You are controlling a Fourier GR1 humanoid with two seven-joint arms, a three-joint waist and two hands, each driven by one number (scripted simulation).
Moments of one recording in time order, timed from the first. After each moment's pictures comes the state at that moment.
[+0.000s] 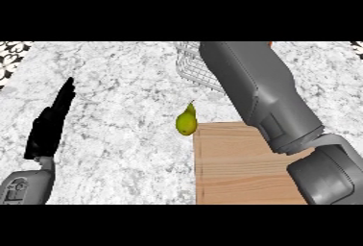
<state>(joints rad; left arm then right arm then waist) -0.18 0.26 0.07 -1.46 -0.17 0.05 0.07 -1.52 -0.05 -0.02 -0.28 1.08 -0.27 1.02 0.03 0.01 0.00</state>
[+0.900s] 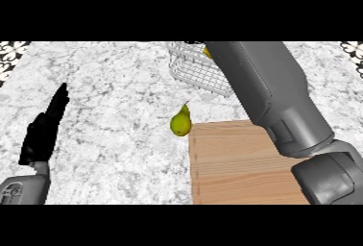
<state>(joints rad) -0.14 0.27 0.10 -1.45 -0.17 0.05 0.05 -1.45 -0.06 -0.04 -0.53 1.16 -0.52 1.06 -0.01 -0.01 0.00</state>
